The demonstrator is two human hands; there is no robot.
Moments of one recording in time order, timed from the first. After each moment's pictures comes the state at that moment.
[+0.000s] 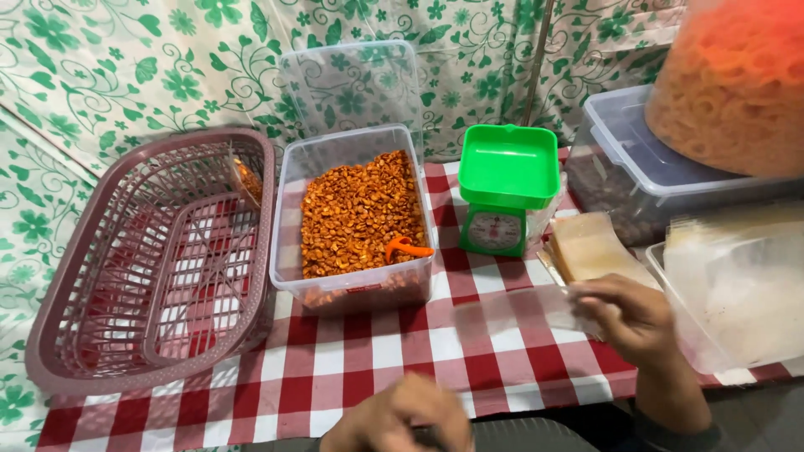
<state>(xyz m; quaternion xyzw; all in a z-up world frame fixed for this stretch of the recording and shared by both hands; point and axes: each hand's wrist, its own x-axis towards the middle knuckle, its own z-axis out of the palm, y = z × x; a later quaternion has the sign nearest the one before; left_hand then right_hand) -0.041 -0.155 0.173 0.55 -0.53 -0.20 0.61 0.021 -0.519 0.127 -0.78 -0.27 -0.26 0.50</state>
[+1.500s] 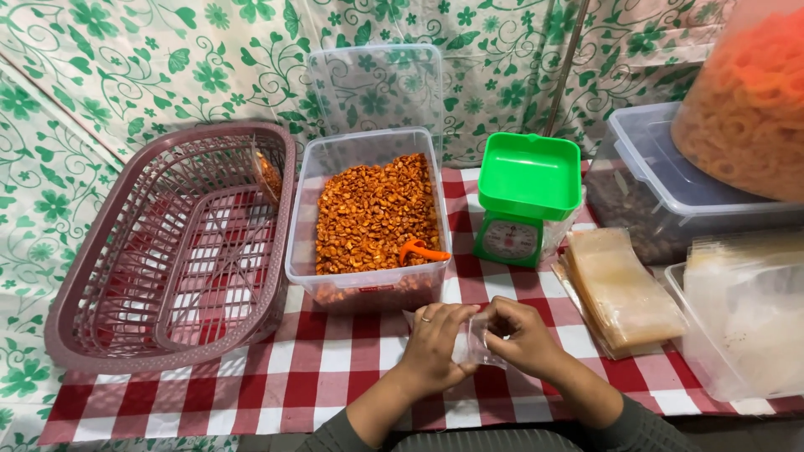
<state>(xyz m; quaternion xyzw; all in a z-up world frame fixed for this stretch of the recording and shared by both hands) 0.025 -0.195 0.051 0.86 -0.33 0.23 0.30 0.050 -0.404 0.072 -0.79 -0.26 -0.03 0.55</state>
